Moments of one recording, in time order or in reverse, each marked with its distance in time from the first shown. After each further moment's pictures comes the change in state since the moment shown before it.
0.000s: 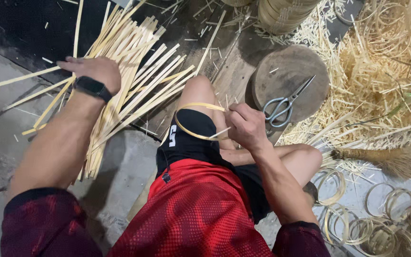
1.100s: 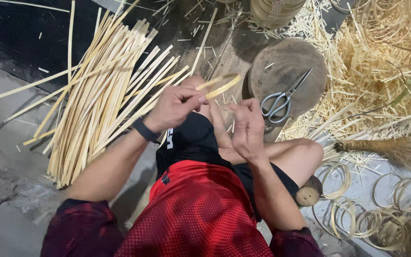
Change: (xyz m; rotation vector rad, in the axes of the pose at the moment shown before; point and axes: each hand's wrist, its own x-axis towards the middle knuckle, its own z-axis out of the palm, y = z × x) left_hand -0.076 0.125 -0.038 -1.653 -0.045 0.725; right_hand 0.005 -0.037 -0.025 0.368 0.173 0.464
